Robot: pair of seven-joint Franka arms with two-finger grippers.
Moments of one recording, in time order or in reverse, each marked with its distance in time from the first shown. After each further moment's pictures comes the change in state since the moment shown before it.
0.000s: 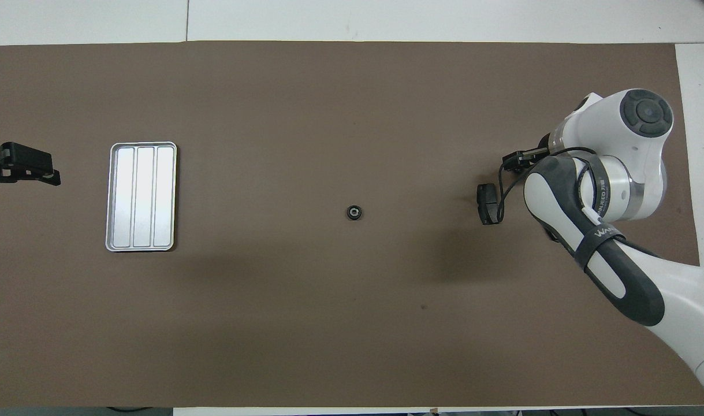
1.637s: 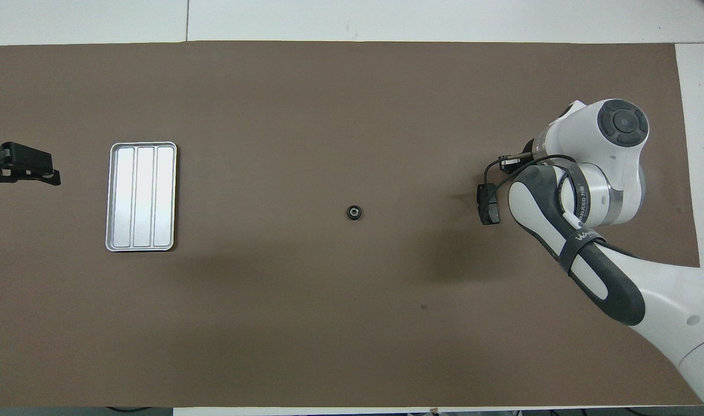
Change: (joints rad) left arm 0.000 0.000 0.000 0.000 0.000 0.000 0.000; right arm 0.023 0.018 0.008 -0.020 0.000 0.049 0.068
